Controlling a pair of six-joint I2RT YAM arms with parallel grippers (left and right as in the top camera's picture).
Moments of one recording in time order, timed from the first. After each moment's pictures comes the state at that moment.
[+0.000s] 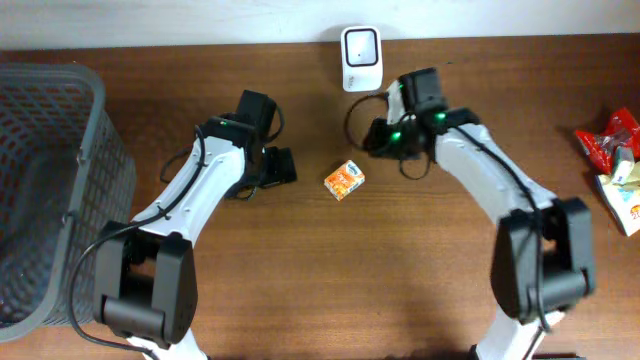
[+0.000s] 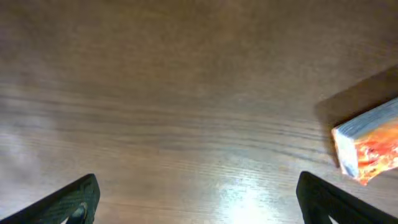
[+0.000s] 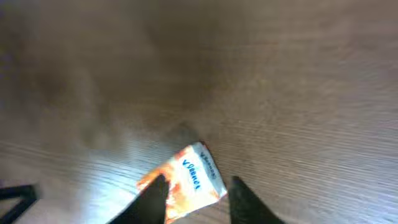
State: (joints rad) left arm -0.30 1.87 1.41 -0.92 0.01 -0.52; right arm 0.25 1.93 1.42 -0.59 -0.32 0.34
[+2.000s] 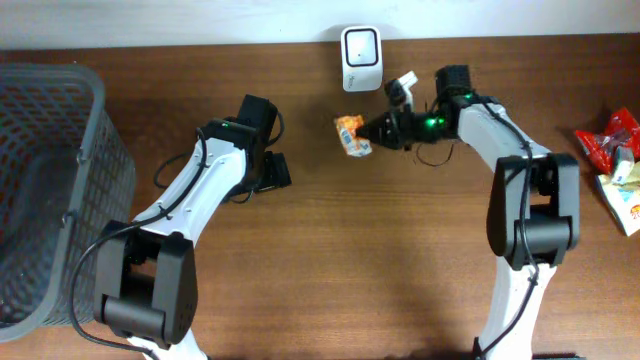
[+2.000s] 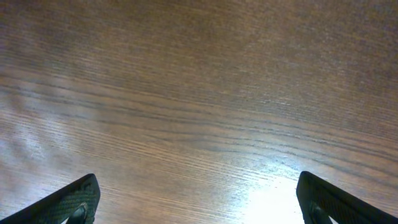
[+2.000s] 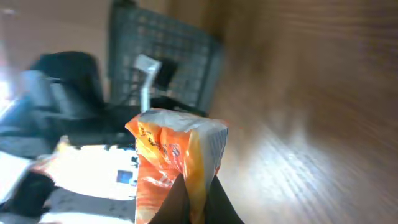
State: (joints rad) left arm -0.31 1.87 1.40 -0.95 -0.10 -0.55; right arm 0.04 2.22 1.60 -0.64 -1.43 0.06
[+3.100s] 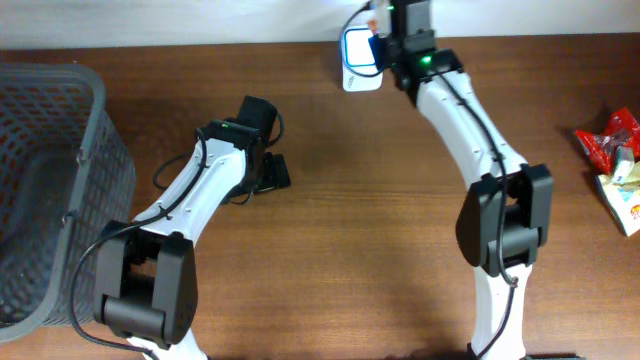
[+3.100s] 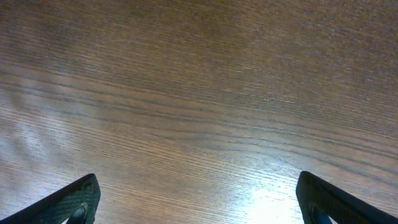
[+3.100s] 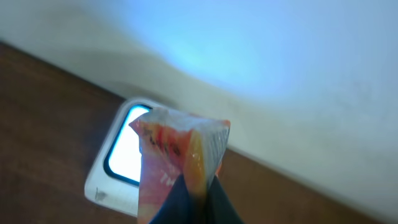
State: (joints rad) left arm -0.31 1.87 1.39 -0.96 -0.10 -0.55; right arm 0.27 2.23 2.03 -0.35 0.18 -0.35
